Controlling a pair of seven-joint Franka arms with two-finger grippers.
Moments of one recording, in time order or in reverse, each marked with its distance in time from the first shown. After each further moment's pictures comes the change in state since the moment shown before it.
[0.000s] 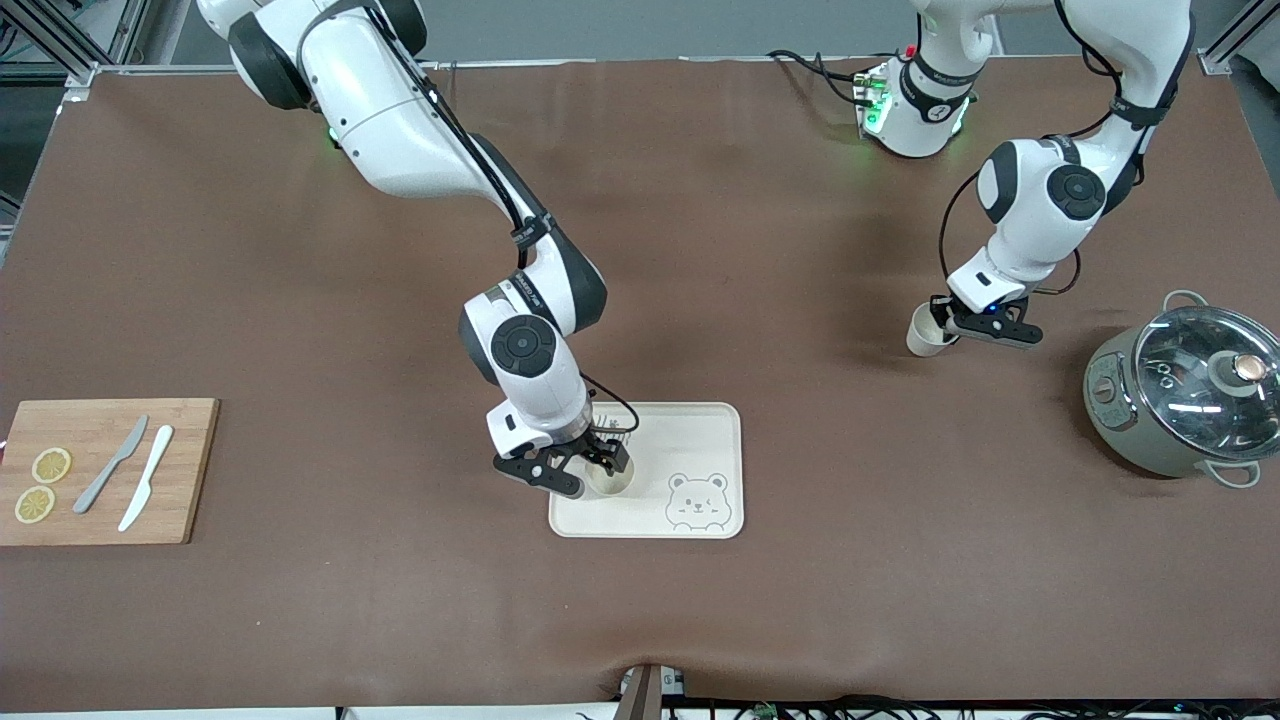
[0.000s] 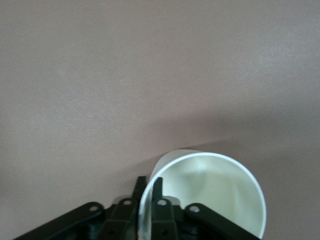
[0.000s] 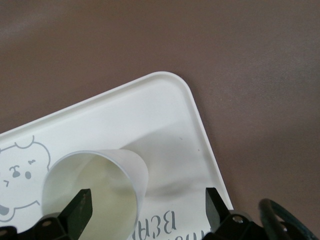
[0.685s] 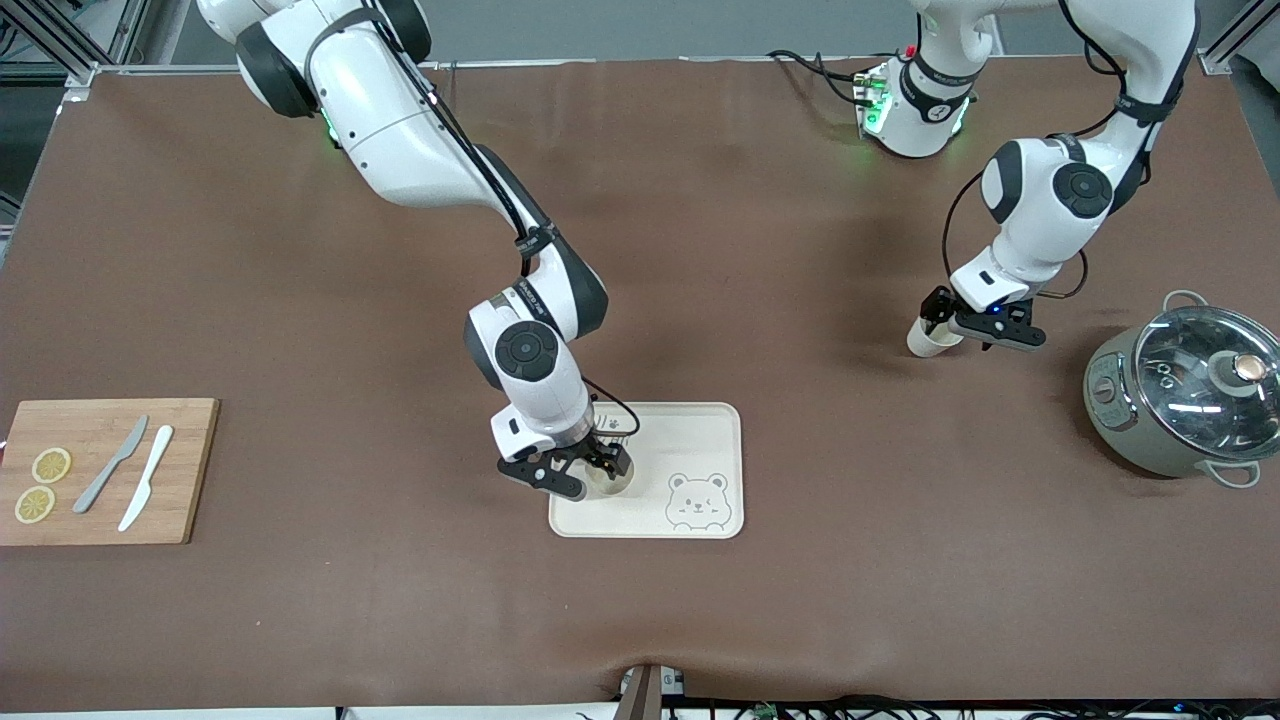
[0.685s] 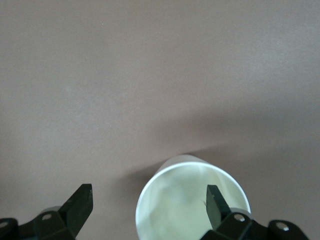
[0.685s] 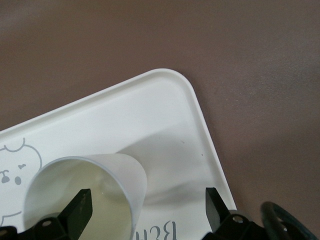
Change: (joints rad) left arm 0.001 -0.048 0.000 0.020 -0.001 -0.067 0.046; right arm 0.000 0.027 0.000 0.000 0.000 0.035 0.000
